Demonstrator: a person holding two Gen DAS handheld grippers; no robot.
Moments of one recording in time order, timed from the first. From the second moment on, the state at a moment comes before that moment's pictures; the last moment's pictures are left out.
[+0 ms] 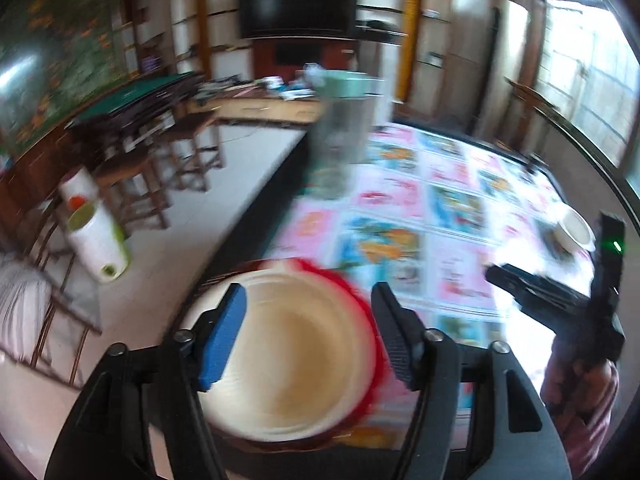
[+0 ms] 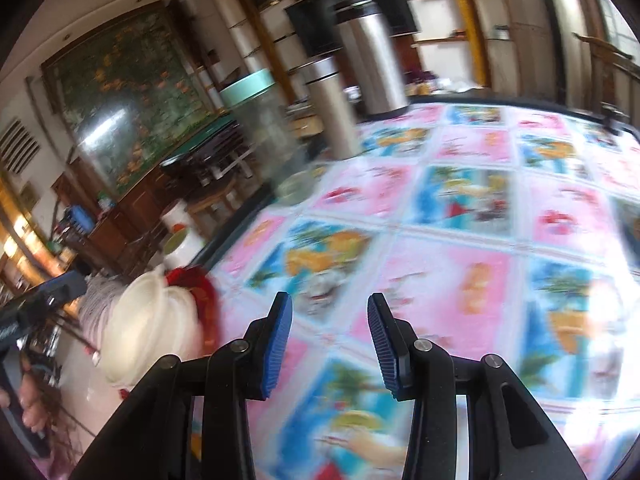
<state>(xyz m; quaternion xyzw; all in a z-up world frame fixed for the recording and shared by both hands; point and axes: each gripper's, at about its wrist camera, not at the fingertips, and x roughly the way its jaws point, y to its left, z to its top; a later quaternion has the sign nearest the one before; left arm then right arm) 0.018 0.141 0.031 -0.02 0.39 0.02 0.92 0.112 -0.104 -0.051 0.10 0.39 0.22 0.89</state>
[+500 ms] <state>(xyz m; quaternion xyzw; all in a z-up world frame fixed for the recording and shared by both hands) 0.128 -0.108 -0.003 -0.04 0.49 -0.17 0.86 0.118 -0.387 -0.006 0.13 0.35 -0.04 0.93</state>
